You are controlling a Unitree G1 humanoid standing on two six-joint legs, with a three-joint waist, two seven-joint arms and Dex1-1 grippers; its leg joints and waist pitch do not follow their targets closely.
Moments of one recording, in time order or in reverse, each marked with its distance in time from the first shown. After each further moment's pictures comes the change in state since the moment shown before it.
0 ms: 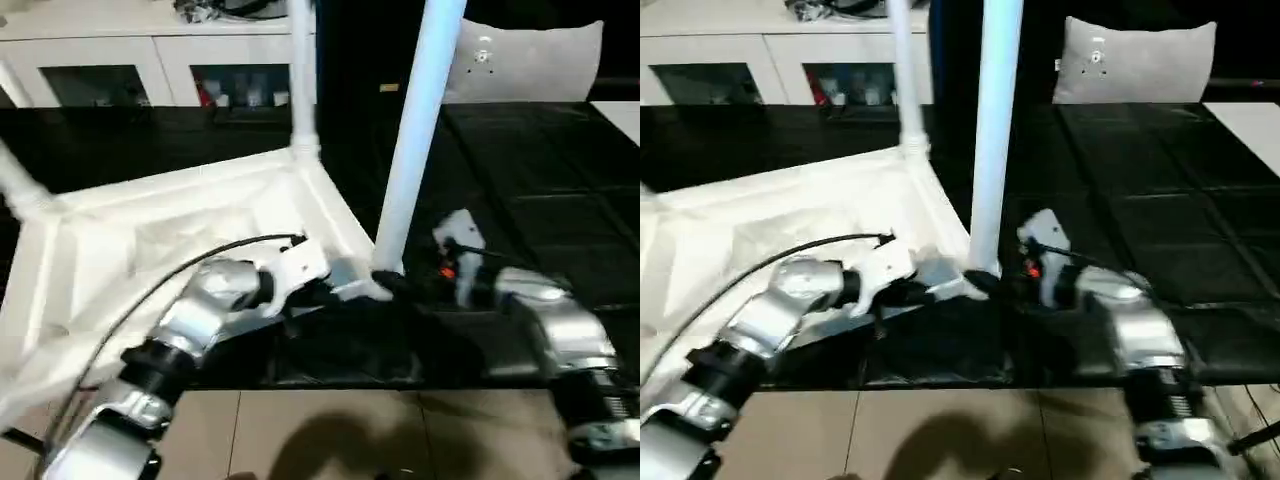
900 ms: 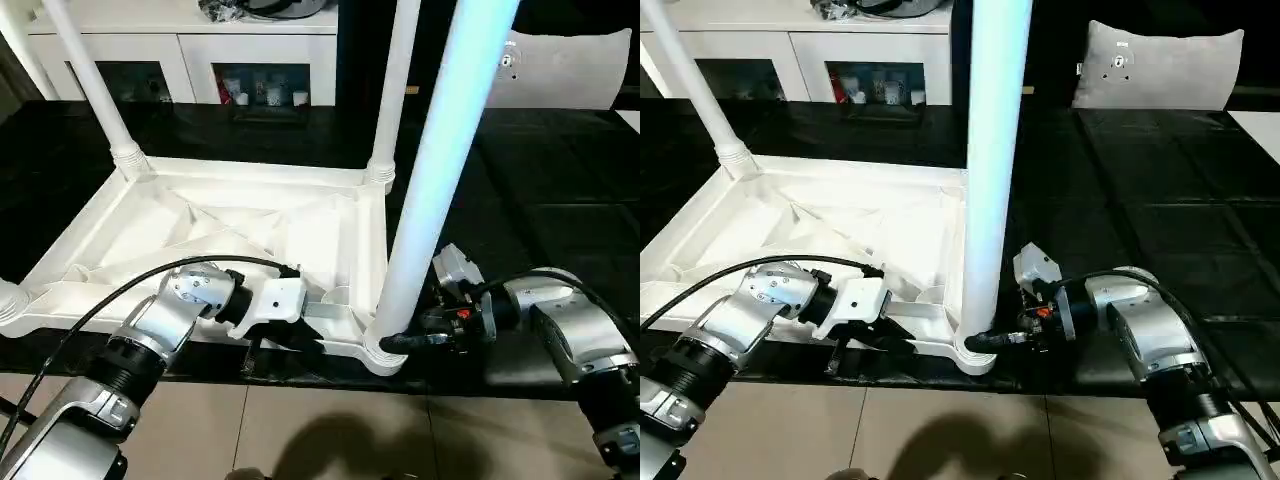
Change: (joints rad) left arm 0.001 0.107 -0.068 0.028 -0.066 -0.235 -0.341; right arm 0.015 -0.085 0.151 -0.055 0.055 -0.007 0.389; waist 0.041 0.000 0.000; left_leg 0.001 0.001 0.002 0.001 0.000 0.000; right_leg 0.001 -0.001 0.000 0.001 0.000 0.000
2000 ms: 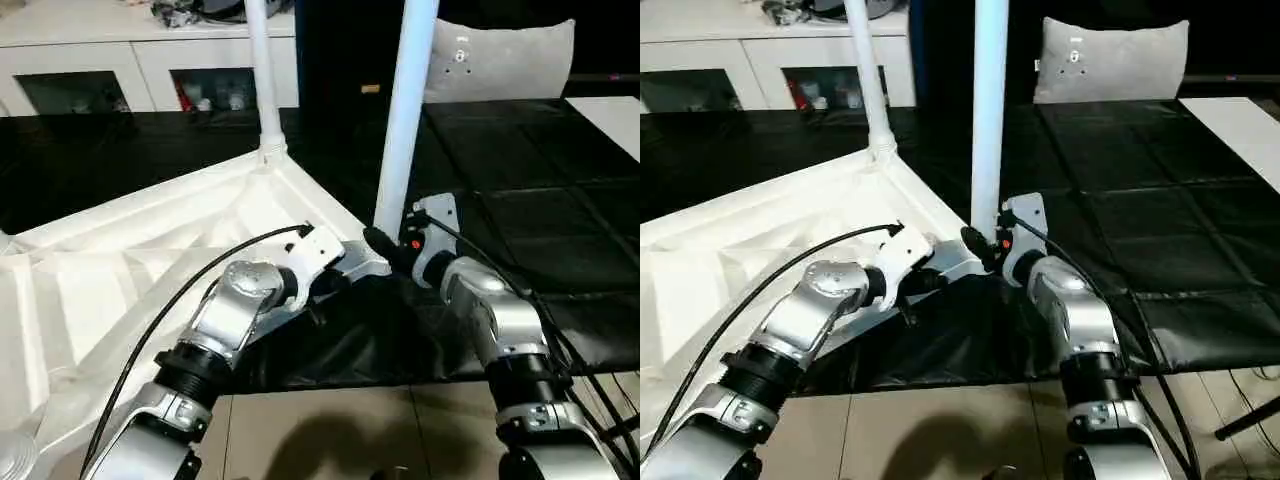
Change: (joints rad) left arm -0.007 -0.315 0.131 -0.064 0.113 0.527 0.641; right arm -0.090 0.419 -0.263 0.144 -0.115 0.081 -0.948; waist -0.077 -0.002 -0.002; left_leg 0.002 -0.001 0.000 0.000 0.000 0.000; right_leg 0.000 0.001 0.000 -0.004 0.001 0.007
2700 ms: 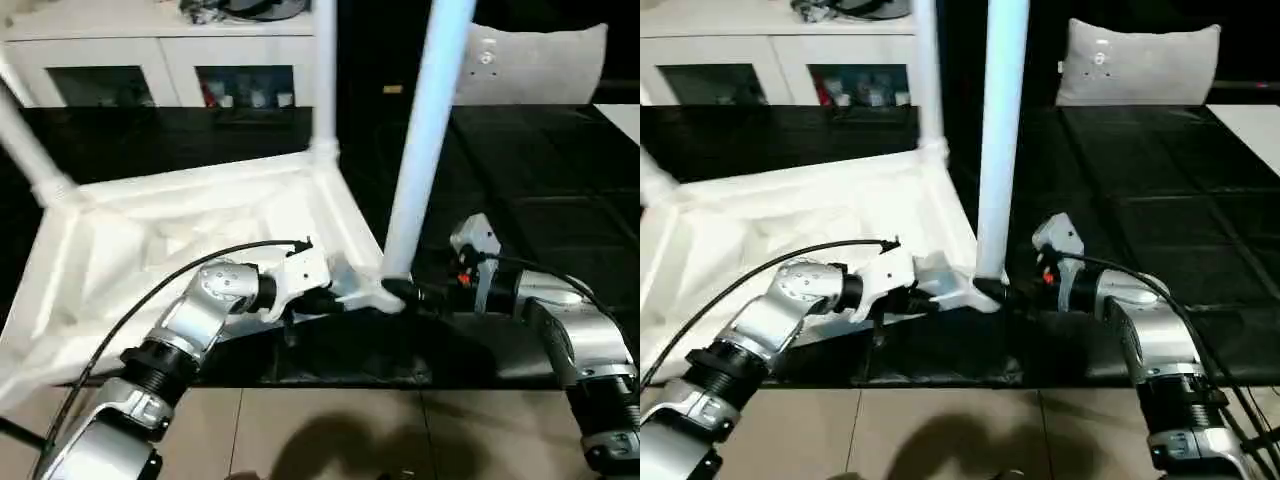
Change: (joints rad) left arm -0.002 0.206 -0.090 0.070 -0.046 -0.373 -0.366; right arm 0.107 -0.352 0.115 -0.122 0.078 -0.099 0.619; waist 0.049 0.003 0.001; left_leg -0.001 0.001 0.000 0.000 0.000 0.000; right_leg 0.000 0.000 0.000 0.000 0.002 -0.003
